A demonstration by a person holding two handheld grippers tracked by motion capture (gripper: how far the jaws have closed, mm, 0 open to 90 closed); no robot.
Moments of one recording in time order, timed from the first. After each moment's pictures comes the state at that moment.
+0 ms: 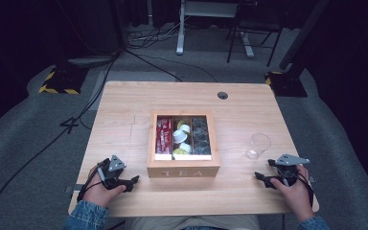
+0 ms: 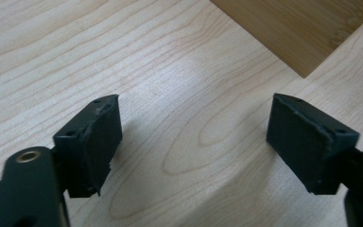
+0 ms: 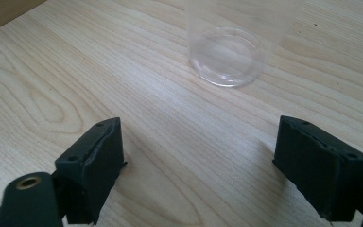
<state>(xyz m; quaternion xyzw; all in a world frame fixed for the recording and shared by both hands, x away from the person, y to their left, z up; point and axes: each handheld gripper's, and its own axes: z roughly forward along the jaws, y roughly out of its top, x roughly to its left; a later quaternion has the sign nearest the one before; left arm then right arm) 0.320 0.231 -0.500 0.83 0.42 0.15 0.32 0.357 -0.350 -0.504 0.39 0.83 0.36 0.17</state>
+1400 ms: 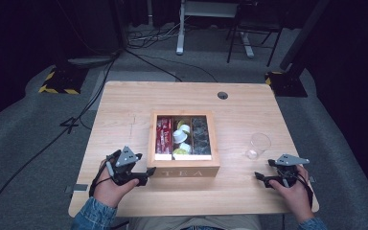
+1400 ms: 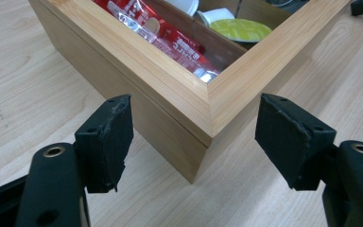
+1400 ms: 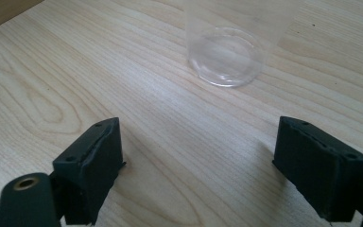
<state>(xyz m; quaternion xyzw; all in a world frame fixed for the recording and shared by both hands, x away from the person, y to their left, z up) 0.314 0.183 -0.438 0.82 0.37 0.15 0.41 0.356 -0.350 -0.504 0.39 0.83 0.36 0.18</state>
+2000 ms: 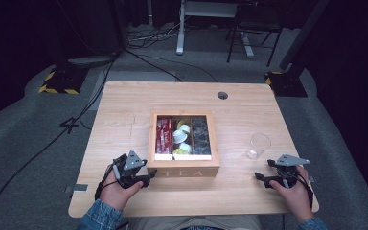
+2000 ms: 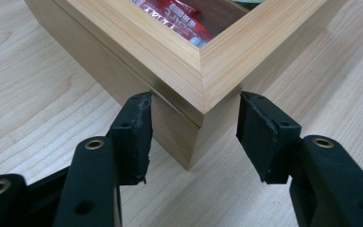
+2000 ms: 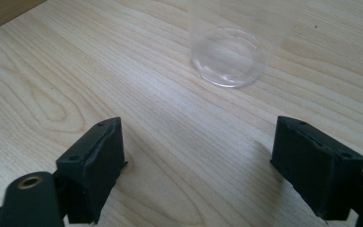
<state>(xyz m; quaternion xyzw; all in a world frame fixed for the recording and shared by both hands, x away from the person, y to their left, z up) 0.313 0.175 -0.452 0.83 0.37 0.15 0.38 0.355 -0.349 -0.504 0.39 0.83 0.36 0.18</state>
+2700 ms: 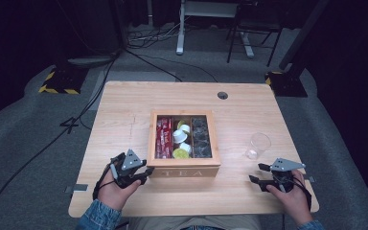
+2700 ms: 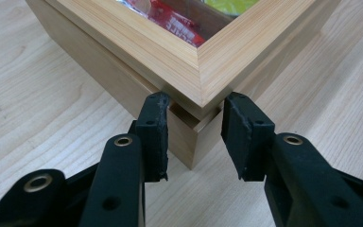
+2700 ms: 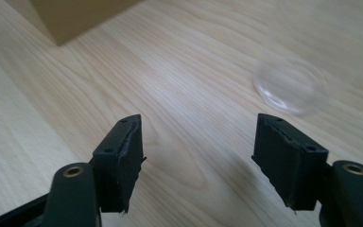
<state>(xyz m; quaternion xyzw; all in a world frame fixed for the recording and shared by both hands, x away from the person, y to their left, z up) 0.309 0.178 -0.438 0.84 0.36 0.16 0.38 0.340 -0.328 -0.496 0.34 0.84 0.39 0.16</state>
